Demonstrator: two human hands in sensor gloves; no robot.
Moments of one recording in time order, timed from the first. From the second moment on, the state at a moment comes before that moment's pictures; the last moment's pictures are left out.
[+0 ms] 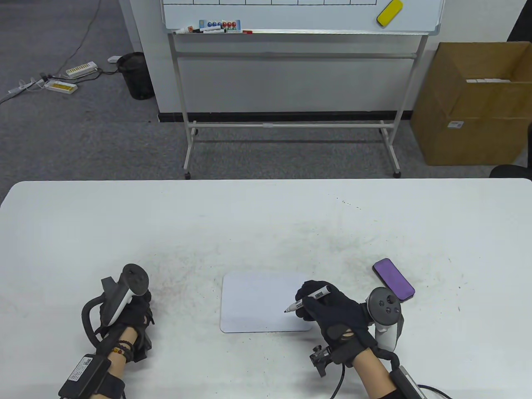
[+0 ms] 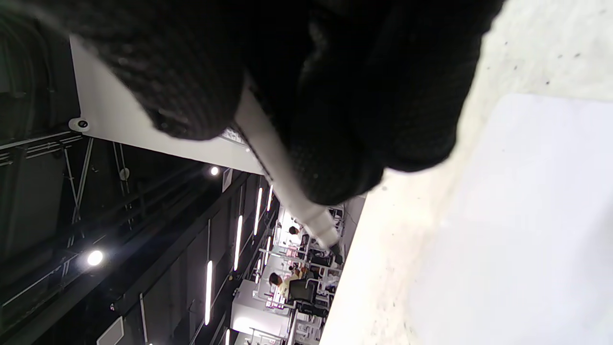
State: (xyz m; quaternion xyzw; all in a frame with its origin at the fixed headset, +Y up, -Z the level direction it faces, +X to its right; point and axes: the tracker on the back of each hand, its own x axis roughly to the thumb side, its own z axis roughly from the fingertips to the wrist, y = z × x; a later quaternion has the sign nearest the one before) left_hand -0.328 -0.740 -0.375 -0.09 0.19 0.03 0.98; right_hand 0.154 -0.727 -0.329 0.06 0.00 0.75 0.66
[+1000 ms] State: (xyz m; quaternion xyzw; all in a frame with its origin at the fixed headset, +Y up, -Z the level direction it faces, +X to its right) left_hand -0.246 -0.717 -0.350 -0.03 -0.04 0.07 1.00; right_hand 0.119 -0.696 -0.335 0.07 -0.03 0.82 0.57
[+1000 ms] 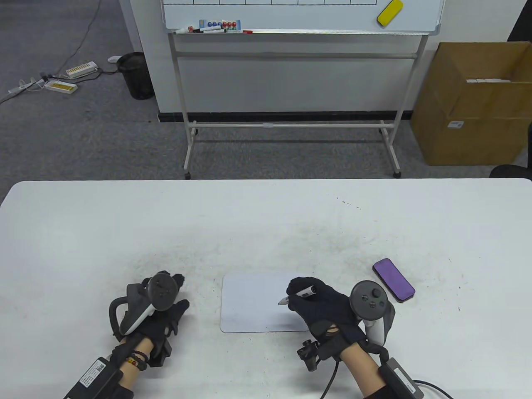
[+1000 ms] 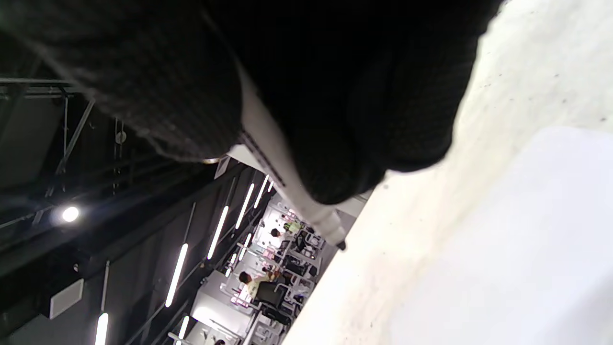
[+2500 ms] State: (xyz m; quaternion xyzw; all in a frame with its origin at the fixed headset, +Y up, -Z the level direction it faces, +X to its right) left_hand -0.193 -0.760 -0.341 -0.23 -0.20 0.03 0.95; right_hand 0.007 -0.752 -0.403 0.02 0.04 0.91 0.41
